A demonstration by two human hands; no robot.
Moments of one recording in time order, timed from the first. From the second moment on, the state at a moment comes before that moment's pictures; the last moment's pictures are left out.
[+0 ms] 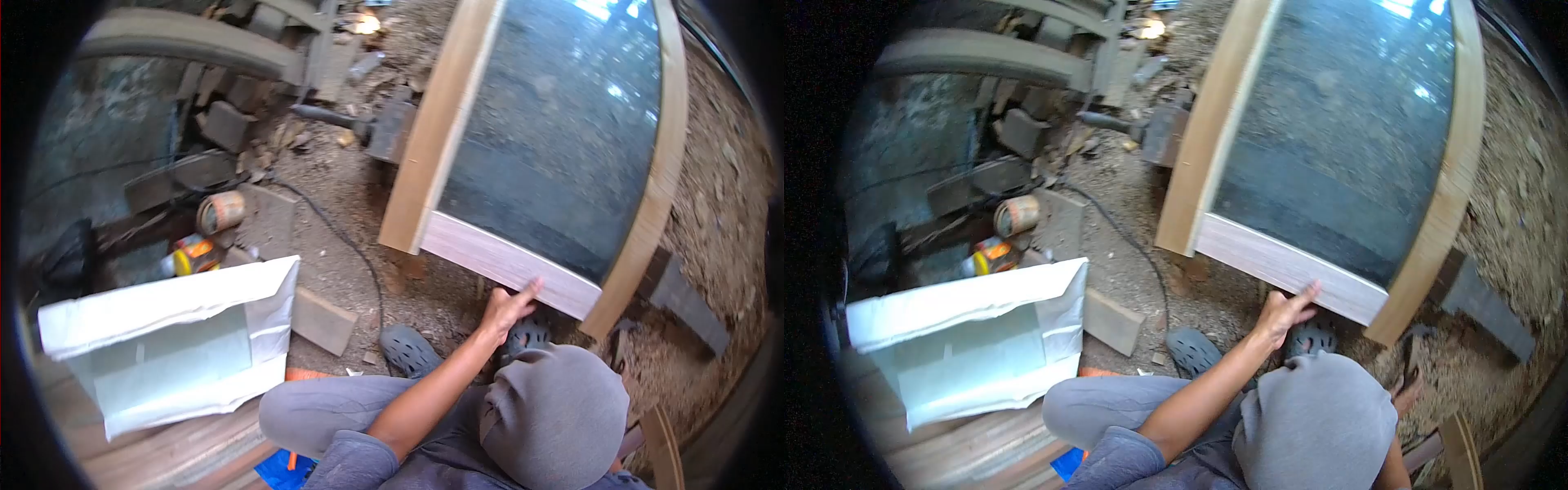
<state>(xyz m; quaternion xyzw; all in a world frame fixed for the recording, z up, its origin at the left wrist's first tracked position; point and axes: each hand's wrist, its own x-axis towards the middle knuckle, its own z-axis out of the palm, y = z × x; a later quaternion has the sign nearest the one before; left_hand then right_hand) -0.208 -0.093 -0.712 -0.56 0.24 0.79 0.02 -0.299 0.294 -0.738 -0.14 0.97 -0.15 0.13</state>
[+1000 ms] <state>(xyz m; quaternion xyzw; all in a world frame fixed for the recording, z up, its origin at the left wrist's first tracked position) -0.067 -0.470 -0.599 -0.50 0.86 0.11 0.02 -0.406 -0.044 -0.643 -0.45 0.72 -0.48 0.24</state>
